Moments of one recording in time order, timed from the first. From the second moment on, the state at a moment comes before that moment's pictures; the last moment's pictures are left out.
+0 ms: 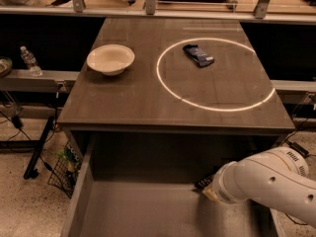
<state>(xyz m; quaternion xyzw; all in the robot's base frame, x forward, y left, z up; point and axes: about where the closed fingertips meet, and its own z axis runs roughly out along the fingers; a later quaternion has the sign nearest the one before) 0.409 -0.167 0.613 -0.41 0.89 0.02 0.19</state>
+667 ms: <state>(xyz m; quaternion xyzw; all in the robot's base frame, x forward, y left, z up) 0.403 -0.192 0.665 -0.40 0.89 0.01 0.21</state>
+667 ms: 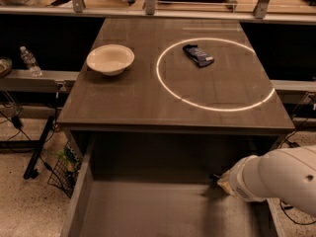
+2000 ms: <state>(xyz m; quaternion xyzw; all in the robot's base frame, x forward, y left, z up) 0.426 -0.256 0.876 -0.41 0.86 -0.02 0.29</state>
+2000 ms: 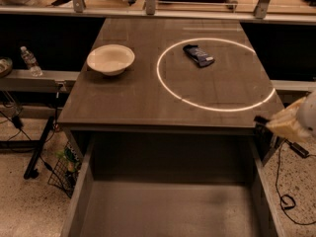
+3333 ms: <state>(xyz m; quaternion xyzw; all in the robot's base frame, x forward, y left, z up) 0.524 -0.219 0.957 -0.46 0.82 -0.02 0.34</state>
